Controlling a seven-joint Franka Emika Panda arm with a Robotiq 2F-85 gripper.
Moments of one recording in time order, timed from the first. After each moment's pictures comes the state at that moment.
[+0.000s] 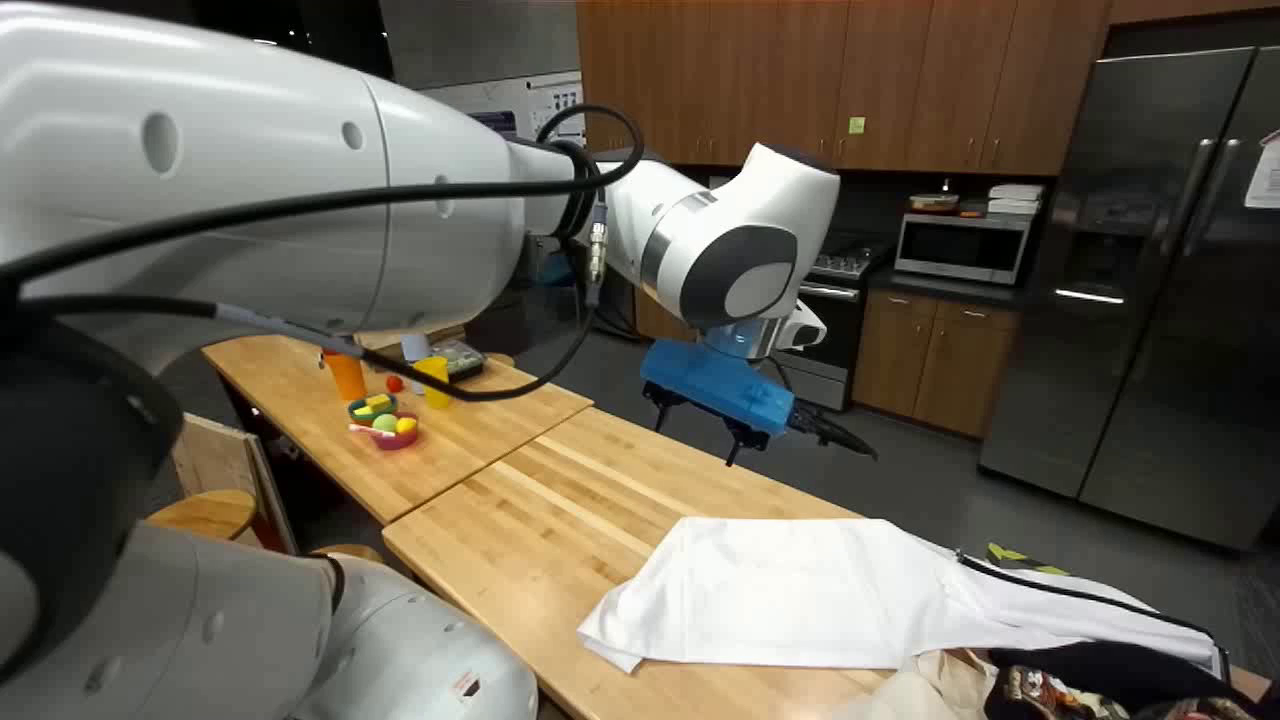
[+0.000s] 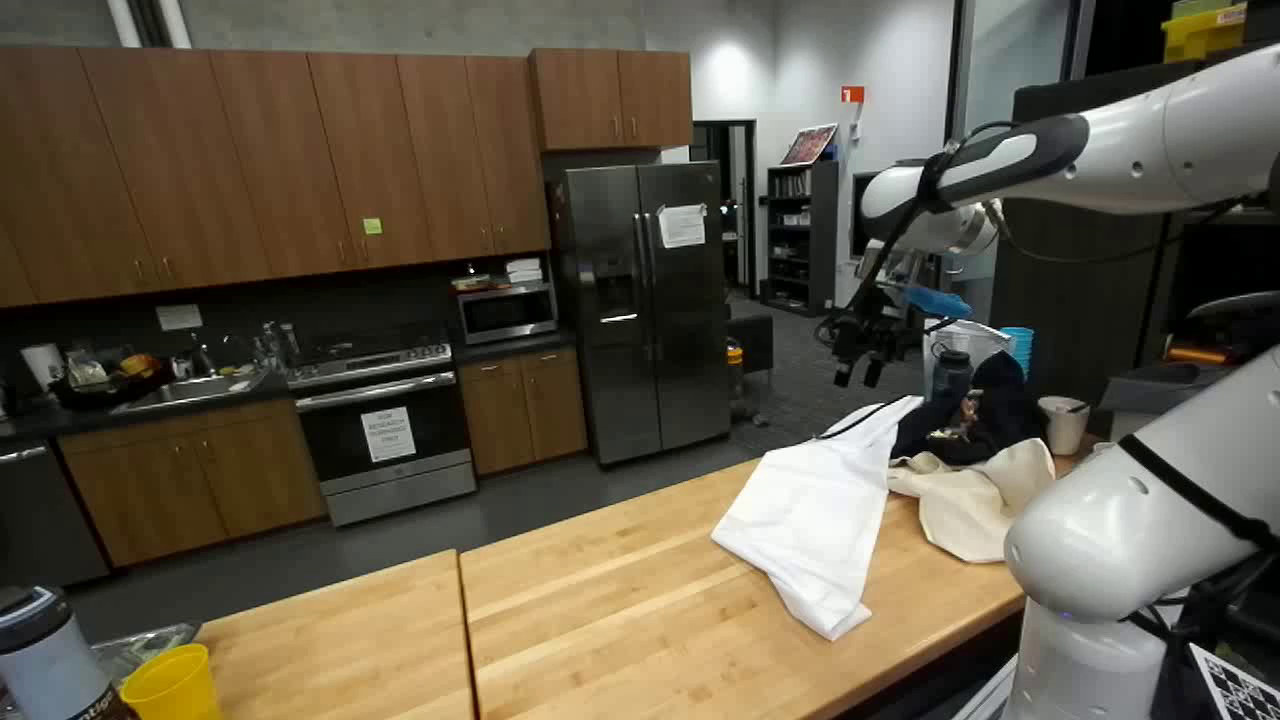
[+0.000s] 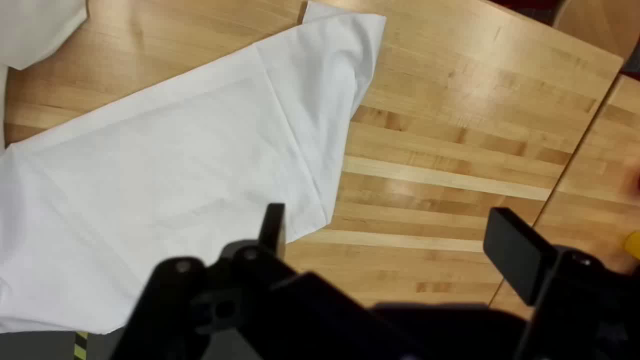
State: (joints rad) arm -0.02 -0.63 -0.37 -2.45 0.10 1.84 -0.43
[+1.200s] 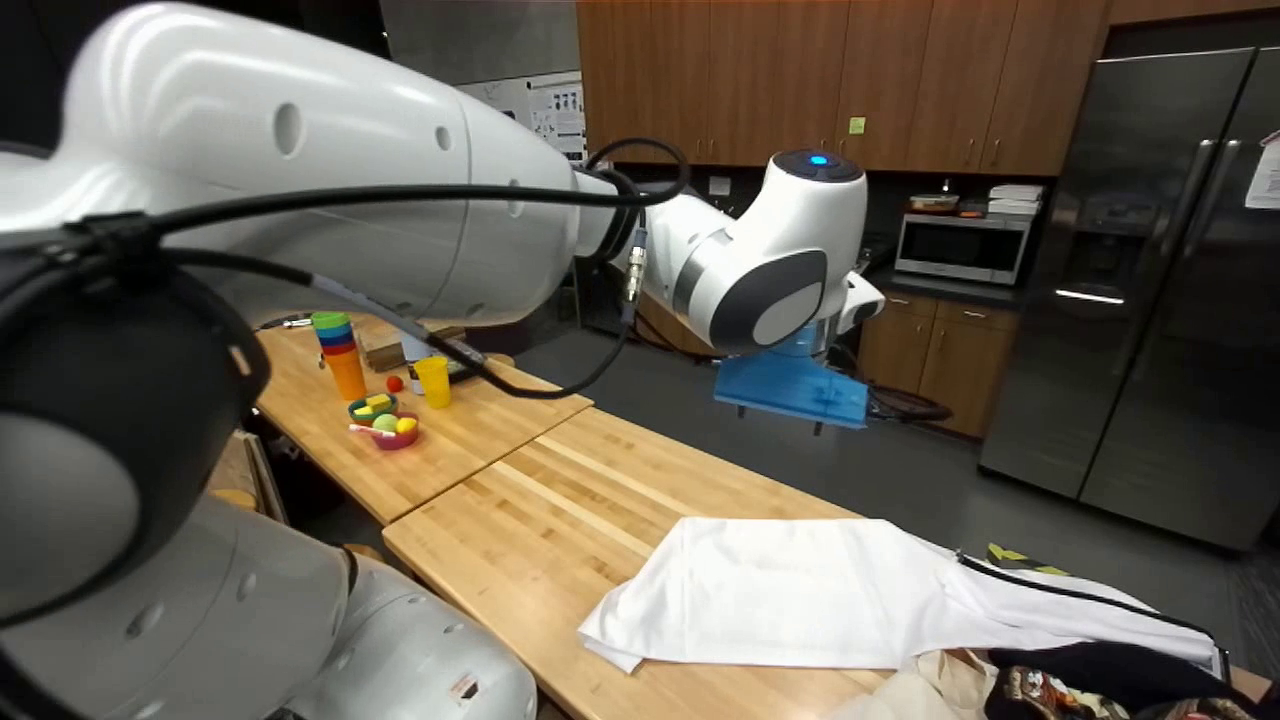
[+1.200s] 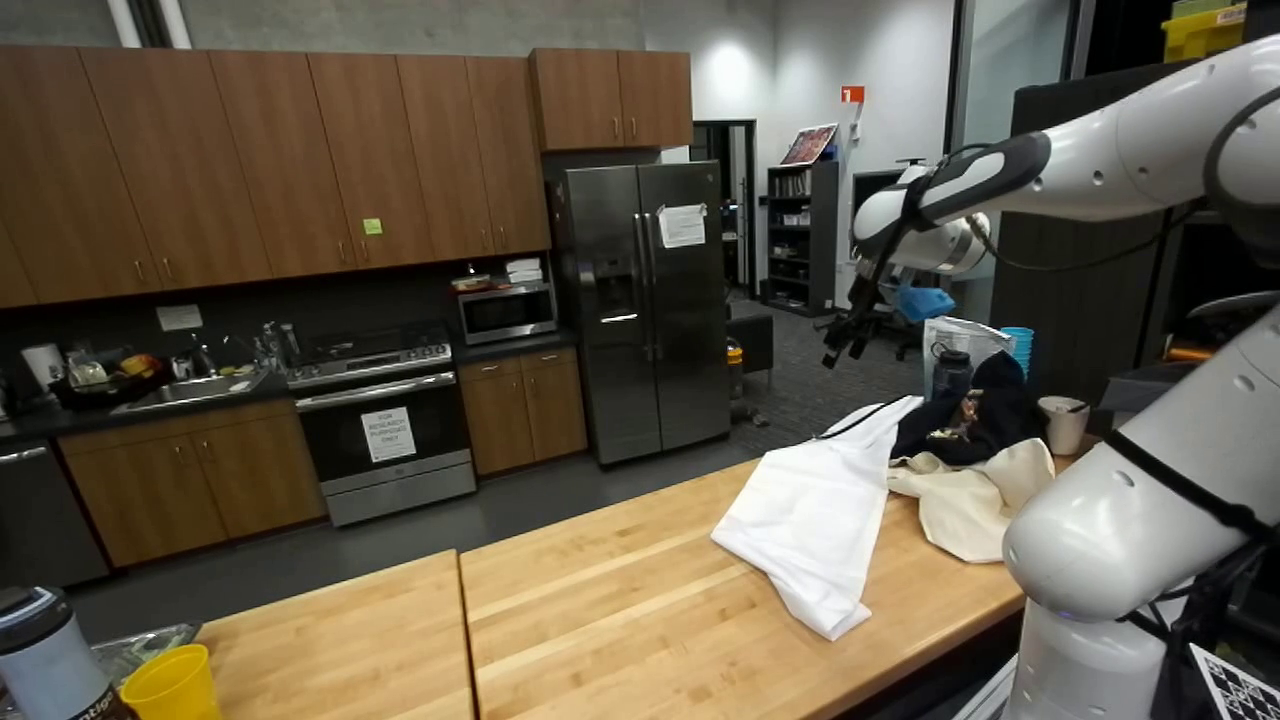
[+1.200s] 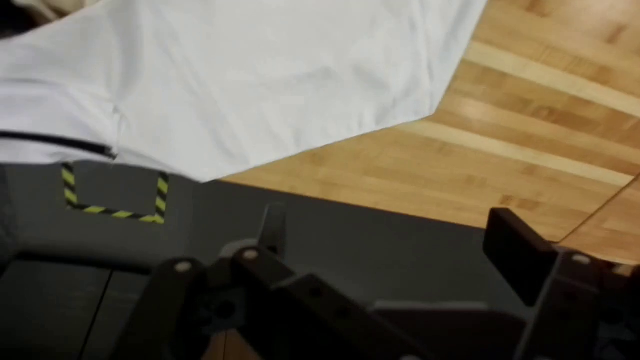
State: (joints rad) arm -0.04 -0.52 -0.40 -2.44 0.09 2.26 -0.61
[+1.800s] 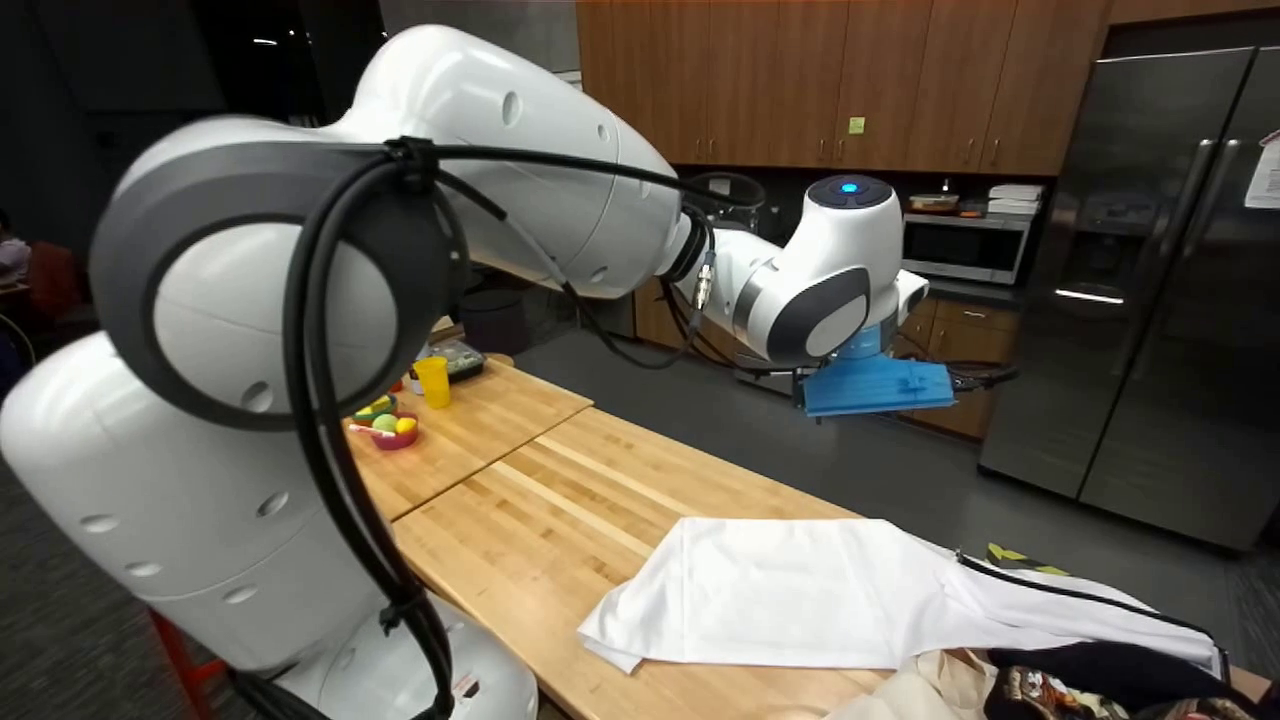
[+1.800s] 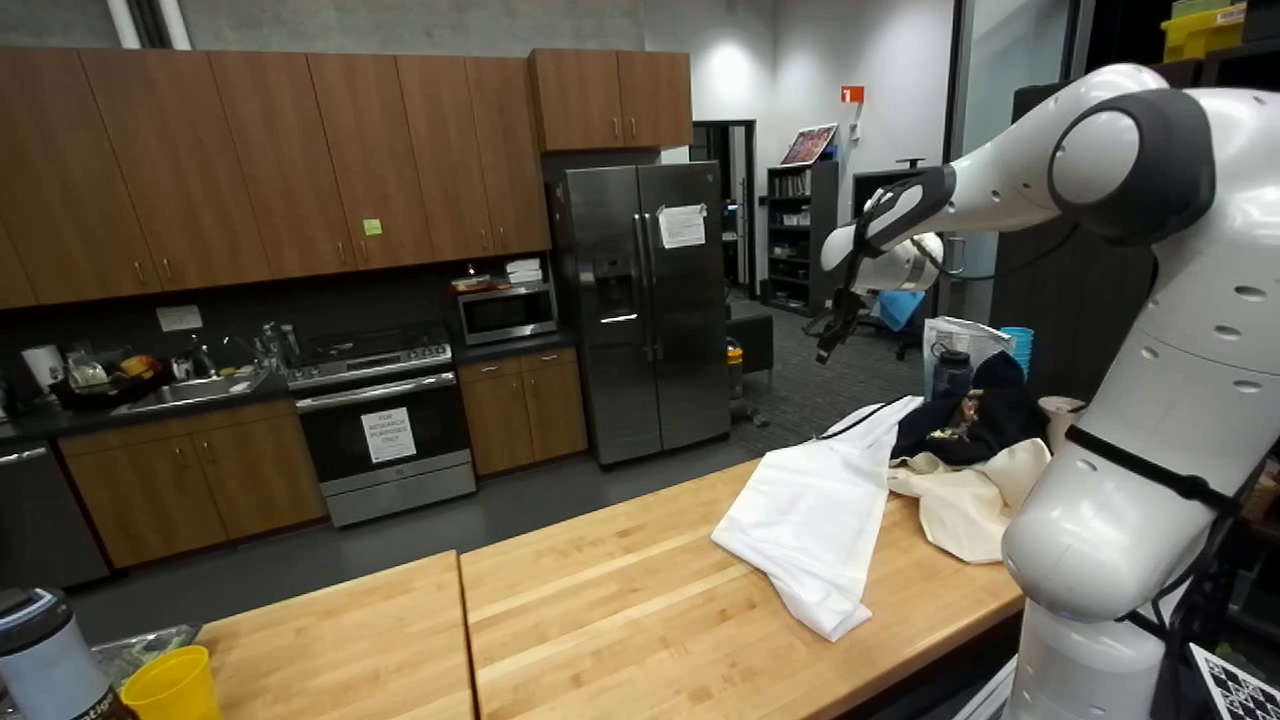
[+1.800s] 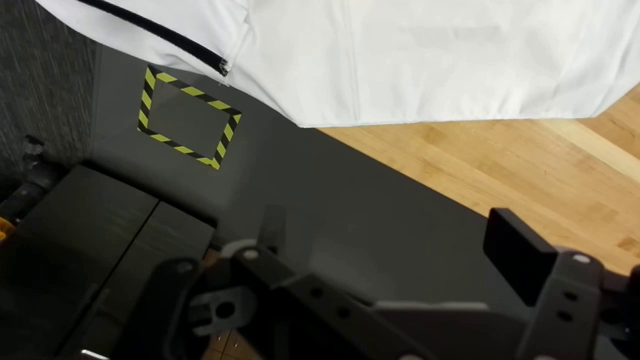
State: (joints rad) arm -0.04 -0.24 -0.44 -2.29 0.08 2.52 -0.85
